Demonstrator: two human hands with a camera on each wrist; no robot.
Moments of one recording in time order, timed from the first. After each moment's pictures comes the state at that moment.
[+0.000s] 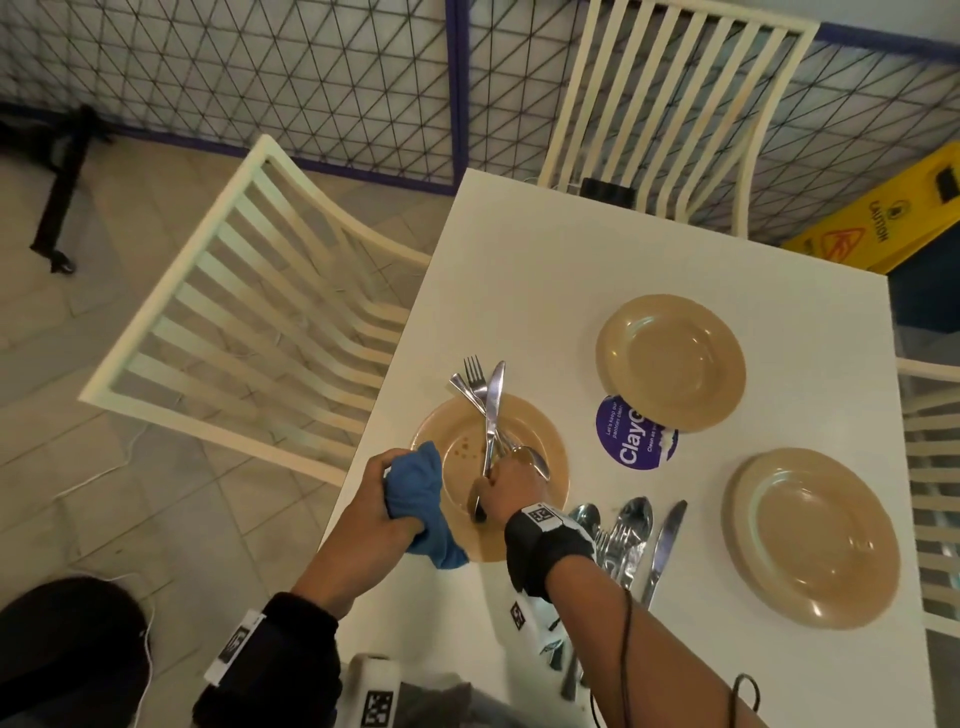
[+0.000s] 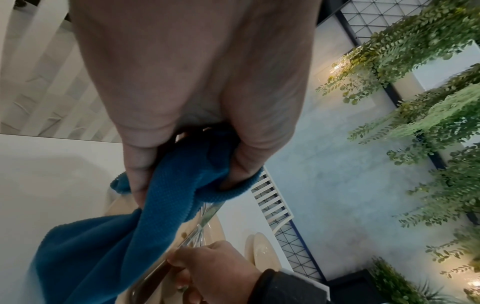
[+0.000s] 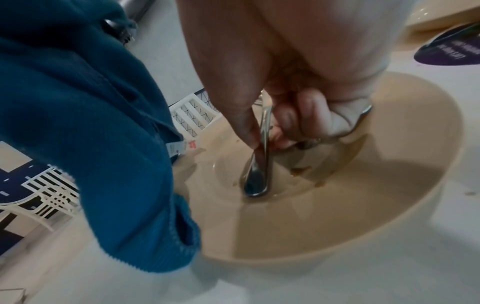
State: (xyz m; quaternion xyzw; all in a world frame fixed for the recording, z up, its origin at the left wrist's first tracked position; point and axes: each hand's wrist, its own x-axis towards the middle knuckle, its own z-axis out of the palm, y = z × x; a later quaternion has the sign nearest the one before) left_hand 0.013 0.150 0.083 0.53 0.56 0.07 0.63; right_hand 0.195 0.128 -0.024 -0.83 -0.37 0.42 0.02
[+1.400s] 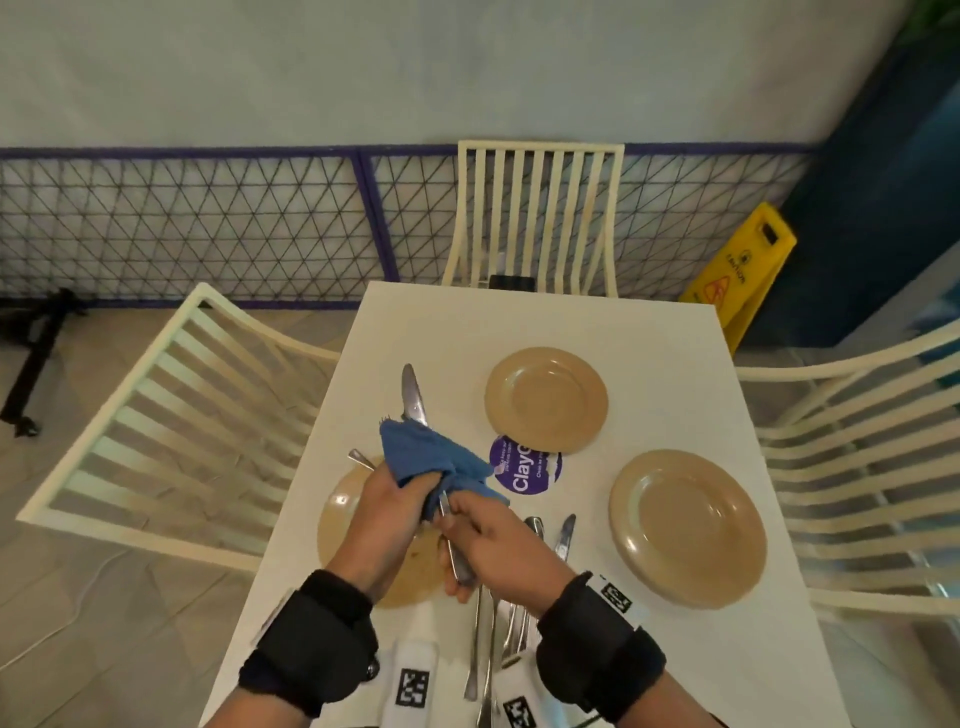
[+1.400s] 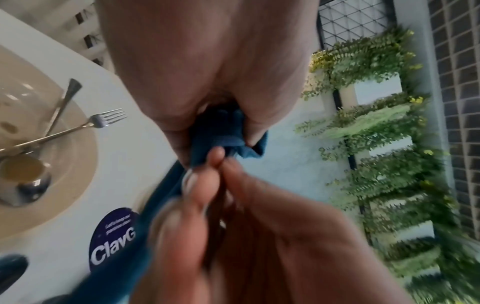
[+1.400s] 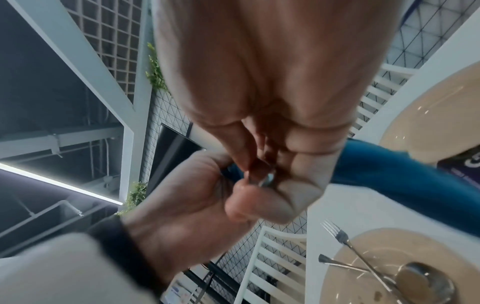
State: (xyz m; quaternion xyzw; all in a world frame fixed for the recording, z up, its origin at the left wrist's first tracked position) left_hand 0.164 0.079 0.157 0.51 0.46 0.25 0.68; right_hand 0.276 -0.012 0.160 -0.59 -0.37 0.60 0.39
